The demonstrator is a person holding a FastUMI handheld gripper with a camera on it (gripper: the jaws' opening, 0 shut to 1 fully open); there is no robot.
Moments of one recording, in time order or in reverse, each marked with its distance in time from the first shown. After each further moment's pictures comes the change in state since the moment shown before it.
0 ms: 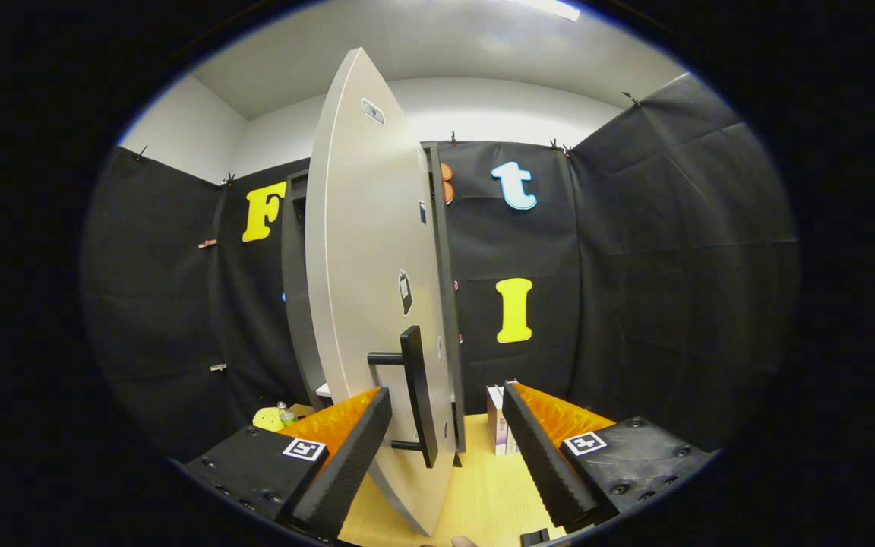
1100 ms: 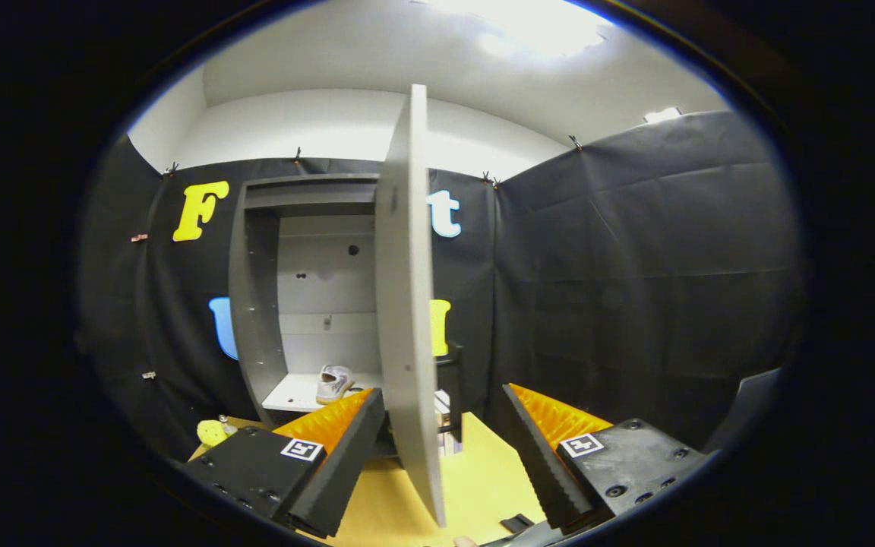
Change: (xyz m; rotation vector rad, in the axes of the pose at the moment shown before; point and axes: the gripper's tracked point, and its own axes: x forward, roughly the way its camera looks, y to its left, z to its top) arm -0.082 -0.023 0.038 -0.060 -0.073 -0.386
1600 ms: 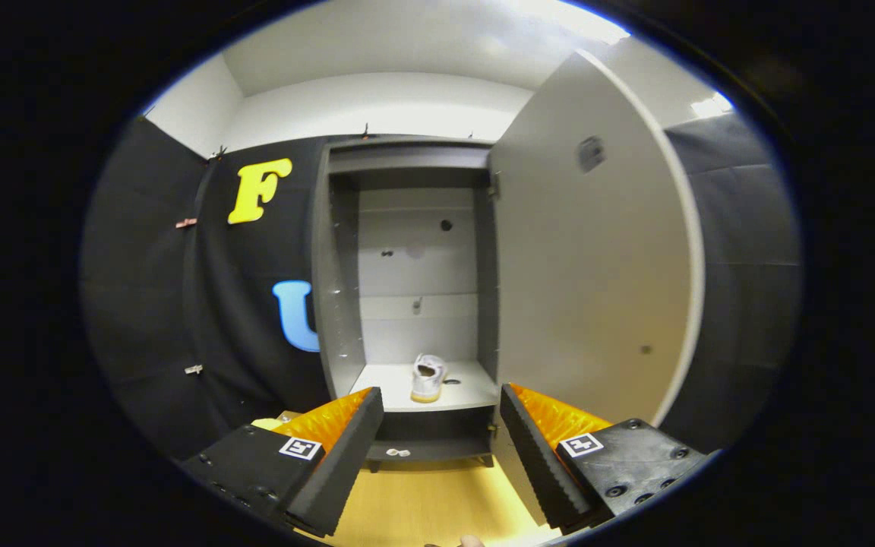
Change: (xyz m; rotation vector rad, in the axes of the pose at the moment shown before) arm 0.019 0.184 -0.029 -0.003 0.052 0.169
